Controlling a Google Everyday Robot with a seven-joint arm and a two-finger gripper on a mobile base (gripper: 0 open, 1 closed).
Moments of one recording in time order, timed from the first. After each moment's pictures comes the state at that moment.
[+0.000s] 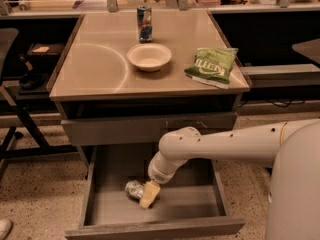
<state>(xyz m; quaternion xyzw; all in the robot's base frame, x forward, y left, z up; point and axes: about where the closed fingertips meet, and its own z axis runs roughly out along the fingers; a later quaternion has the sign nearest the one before) 0.491 0.037 0.485 -0.59 0.78 0.18 0.12</state>
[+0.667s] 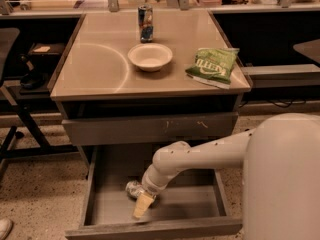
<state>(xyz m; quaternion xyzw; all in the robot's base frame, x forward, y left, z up) 0.479 0.061 0.428 -0.59 0.78 0.20 0.11</state>
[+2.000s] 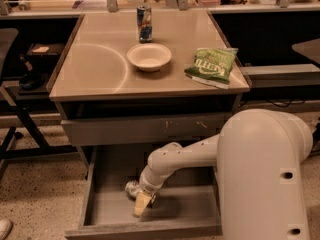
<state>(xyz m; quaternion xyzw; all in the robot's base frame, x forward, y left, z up) 0.502 0.076 0.383 -0.62 0.76 0.18 0.11</state>
